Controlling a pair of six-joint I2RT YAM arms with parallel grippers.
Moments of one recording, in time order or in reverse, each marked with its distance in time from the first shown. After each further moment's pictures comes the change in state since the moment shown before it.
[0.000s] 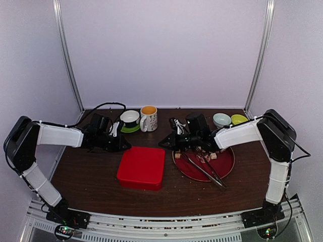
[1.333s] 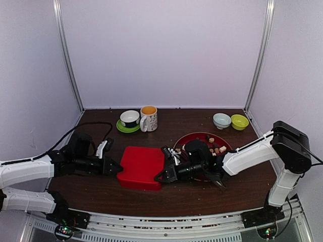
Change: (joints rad) left arm -0.154 -0.620 -0.391 -0.157 0.065 -0.111; right arm 0.282 -0.179 -0.349 0.179 0.000 0.058
